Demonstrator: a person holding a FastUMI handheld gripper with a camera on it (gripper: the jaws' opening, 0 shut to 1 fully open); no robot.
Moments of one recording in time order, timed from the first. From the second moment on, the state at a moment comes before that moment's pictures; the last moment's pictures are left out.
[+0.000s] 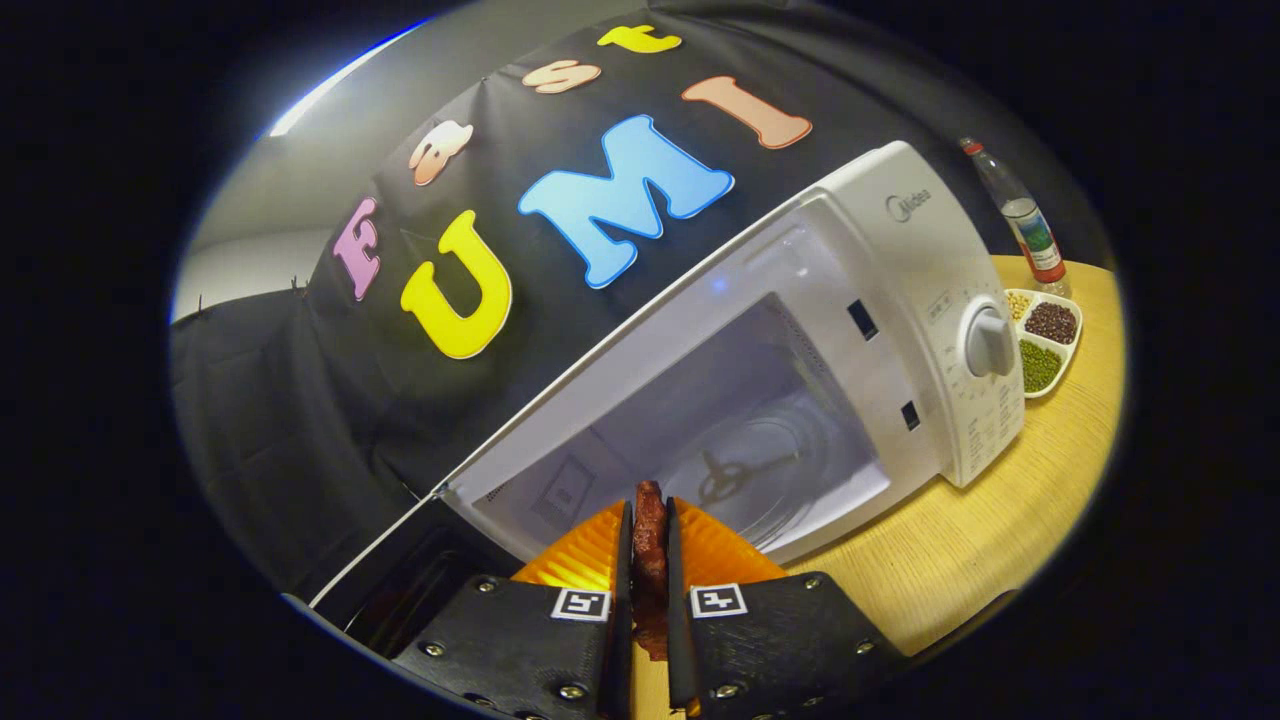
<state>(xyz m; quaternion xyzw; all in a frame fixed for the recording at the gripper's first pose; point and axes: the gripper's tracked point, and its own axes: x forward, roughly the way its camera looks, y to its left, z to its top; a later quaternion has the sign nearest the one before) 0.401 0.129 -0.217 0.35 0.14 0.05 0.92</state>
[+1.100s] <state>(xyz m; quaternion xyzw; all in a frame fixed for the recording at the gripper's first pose) 0.502 0.085 -0.254 0.28 0.07 -0.08 0.95</state>
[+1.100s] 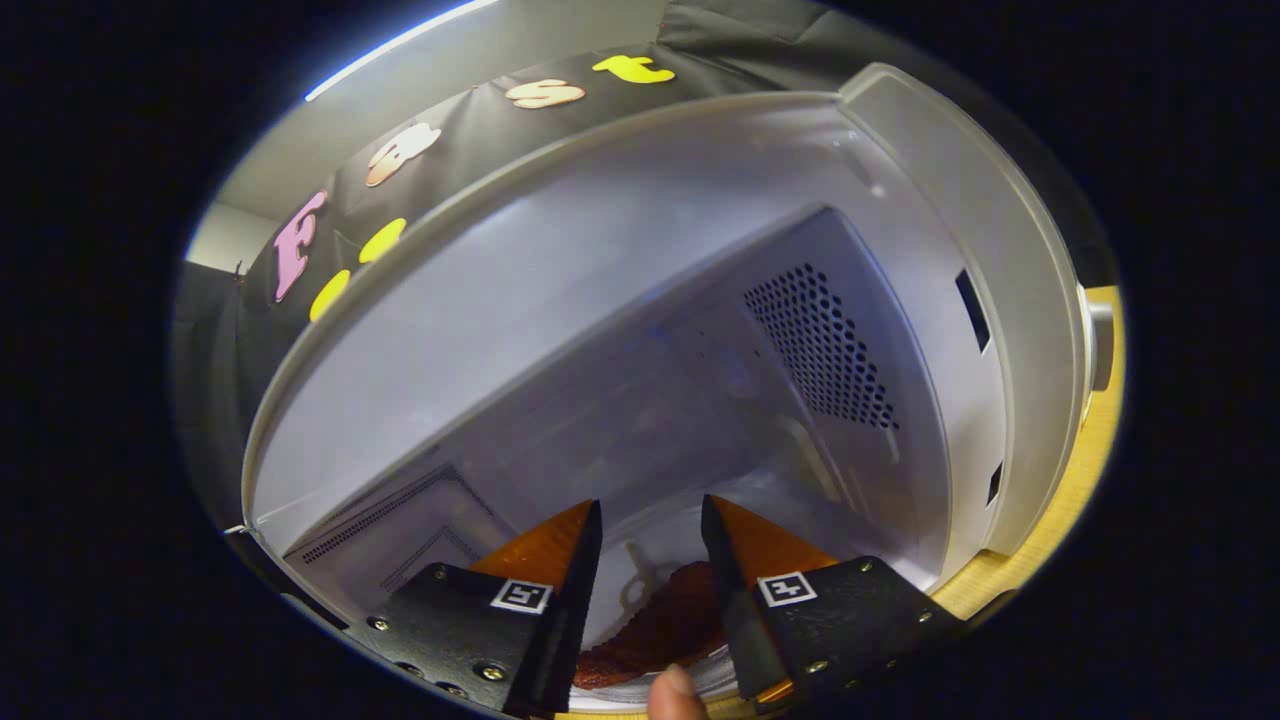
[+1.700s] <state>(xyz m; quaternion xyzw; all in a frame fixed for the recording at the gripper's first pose) 0.297 0.149 -0.173 0.28 0.15 0.16 0.93</state>
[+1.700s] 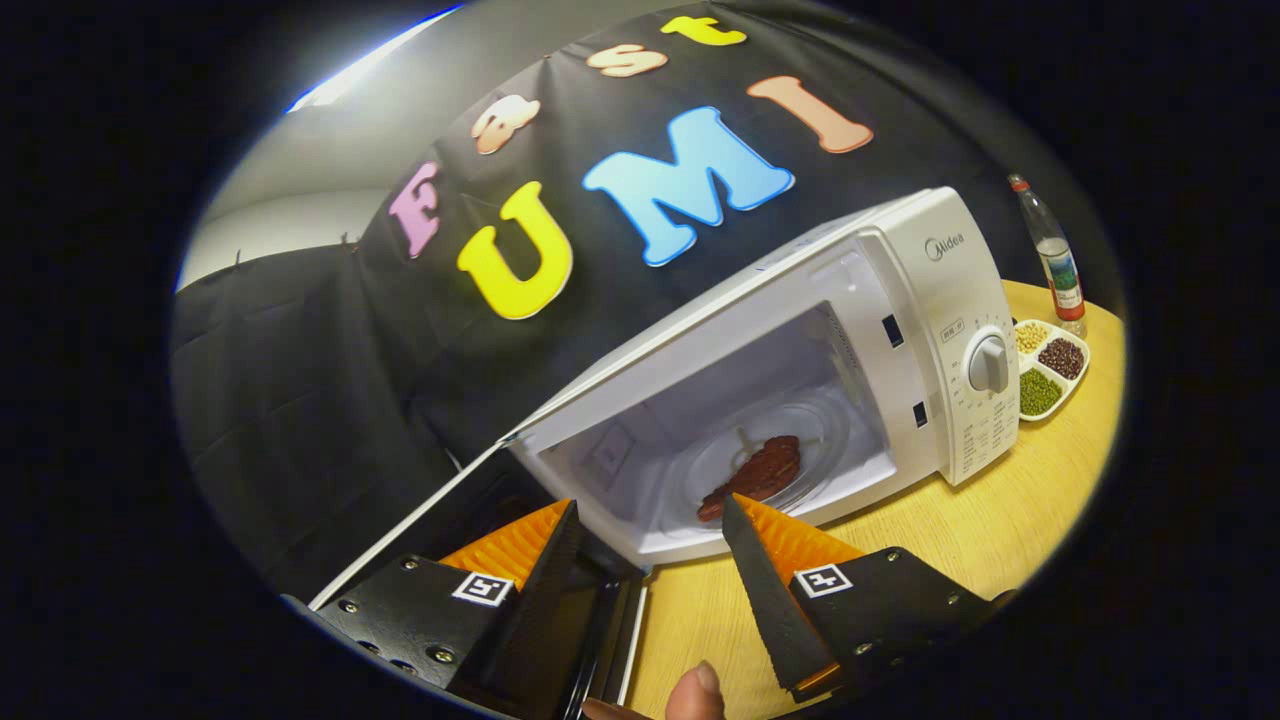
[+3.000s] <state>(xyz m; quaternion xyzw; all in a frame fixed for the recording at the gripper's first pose) 0.104 0.326 -0.203 0.08 0.14 0.40 0.90</state>
